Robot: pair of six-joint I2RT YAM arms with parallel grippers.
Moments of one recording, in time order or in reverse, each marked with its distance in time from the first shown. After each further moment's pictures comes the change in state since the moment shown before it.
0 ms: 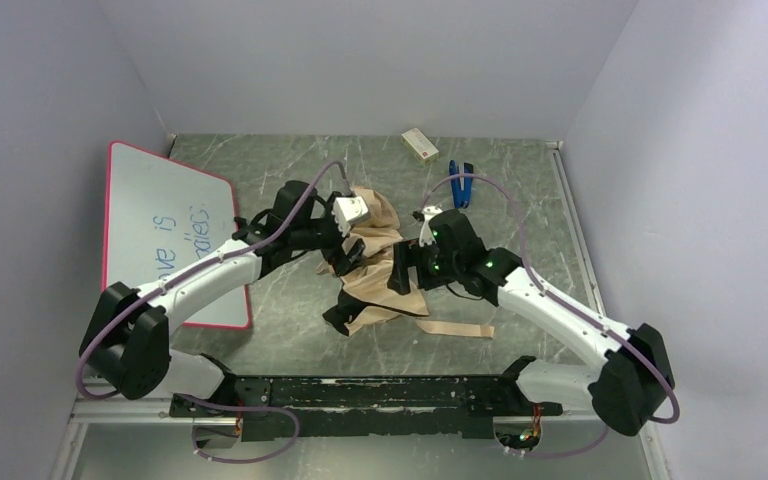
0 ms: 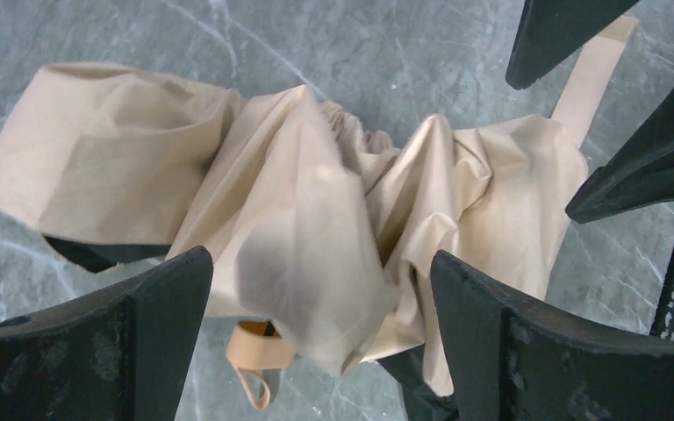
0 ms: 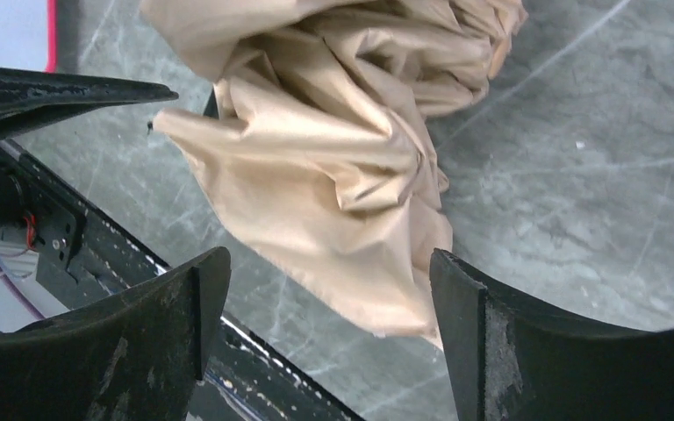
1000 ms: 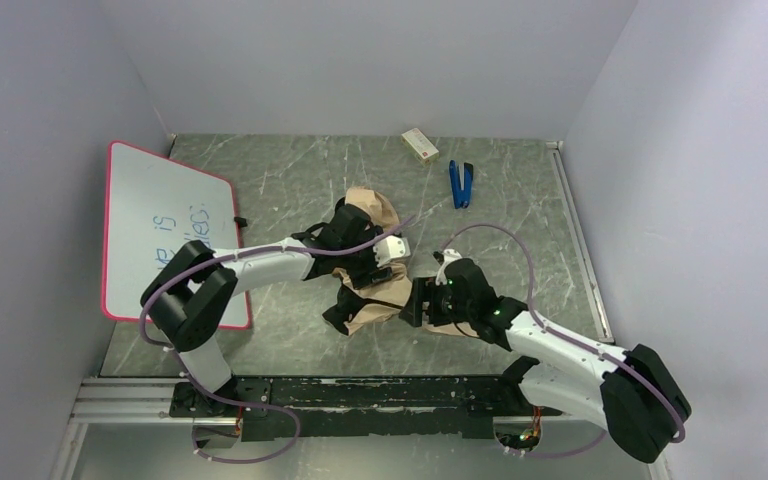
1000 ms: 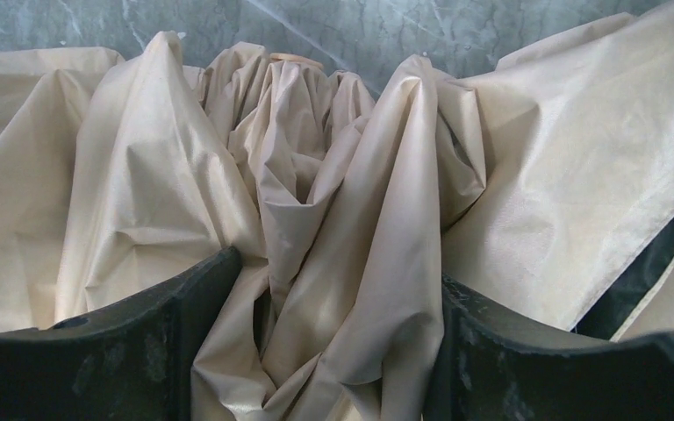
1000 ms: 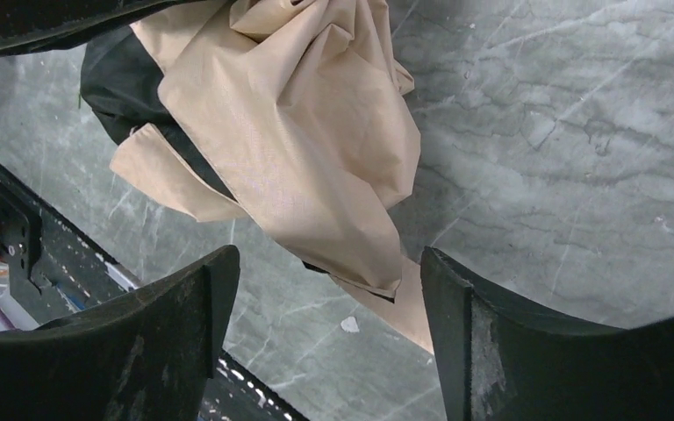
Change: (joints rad) left arm -0.184 0.326 0.077 0.000 -0.237 0.257; right arm 0.000 -0.185 -0.465 0.304 0.004 0.170
